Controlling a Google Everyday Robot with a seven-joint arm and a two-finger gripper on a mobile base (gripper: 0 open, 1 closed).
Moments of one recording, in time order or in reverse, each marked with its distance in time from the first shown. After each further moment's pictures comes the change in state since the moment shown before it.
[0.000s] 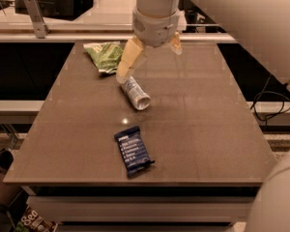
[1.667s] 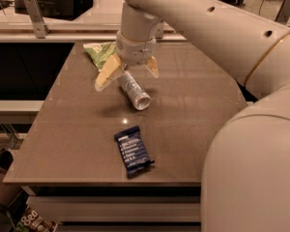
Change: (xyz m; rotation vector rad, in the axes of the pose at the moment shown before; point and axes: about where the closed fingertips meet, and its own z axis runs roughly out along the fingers) arm -0.047 0.036 0.075 -0.181 0.015 0.134
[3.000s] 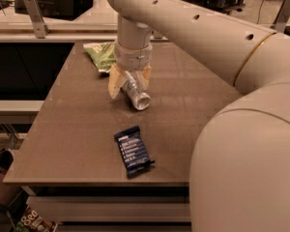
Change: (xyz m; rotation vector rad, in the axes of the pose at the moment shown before) arm -0.006 -0.009 0.025 0.062 0.027 0.044
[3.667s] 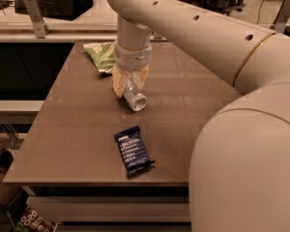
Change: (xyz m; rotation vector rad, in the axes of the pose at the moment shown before) arm -0.003 0.001 0.003 -0.002 -0.006 -0.002
